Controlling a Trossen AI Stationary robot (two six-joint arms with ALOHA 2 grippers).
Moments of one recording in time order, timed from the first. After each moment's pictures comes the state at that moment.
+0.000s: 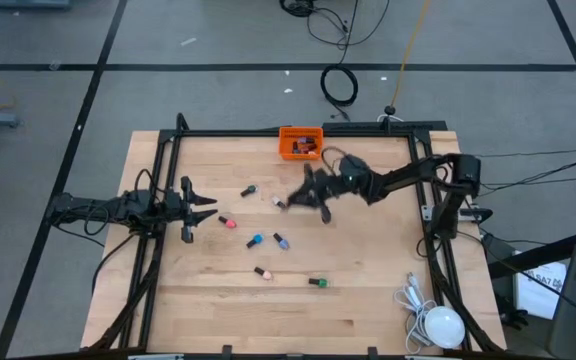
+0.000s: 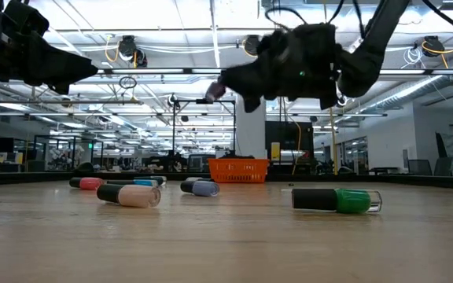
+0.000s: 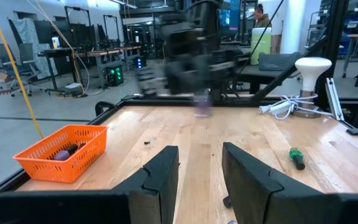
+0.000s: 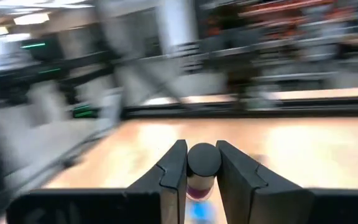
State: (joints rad) left arm -0.10 0.03 0.04 0.00 -0.21 0.05; right arm -0.30 1.78 0.74 1.07 -0.62 0.16
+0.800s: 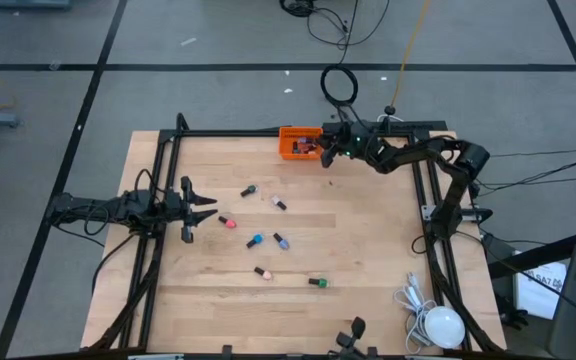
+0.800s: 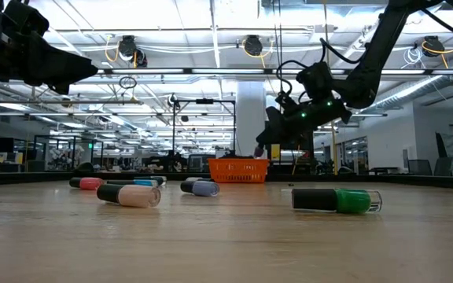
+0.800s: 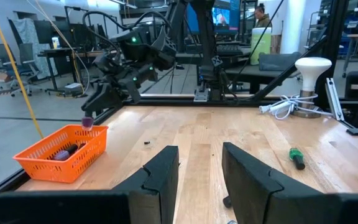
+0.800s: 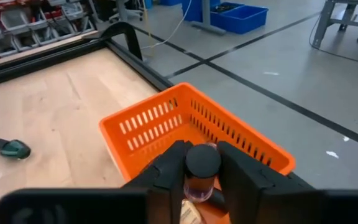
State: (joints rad) left arm -0.10 0.03 0.04 0.00 -0.21 0.05; right arm -0.70 1.78 0.74 0.76 -0.16 0.08
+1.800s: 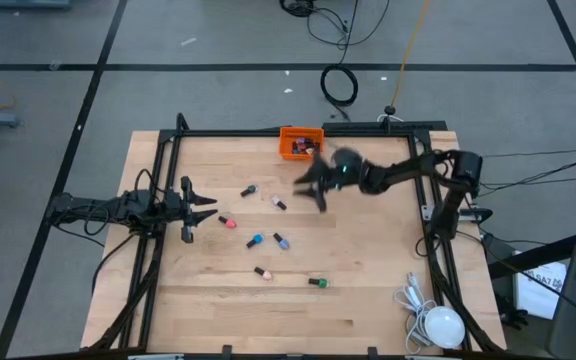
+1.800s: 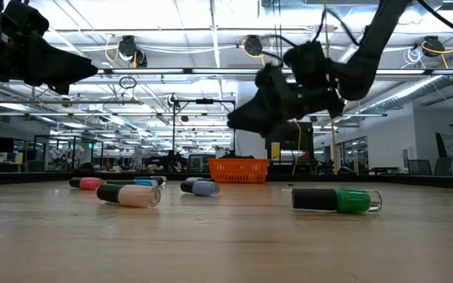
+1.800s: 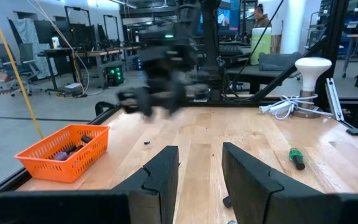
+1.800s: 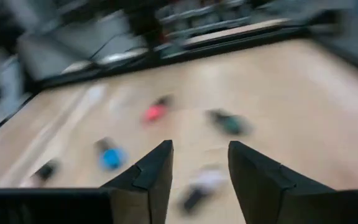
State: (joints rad) left arm -0.10 0.03 0.04 0.00 -0.21 0.05; right arm -0.38 1.78 0.74 0.80 -0.50 0.08
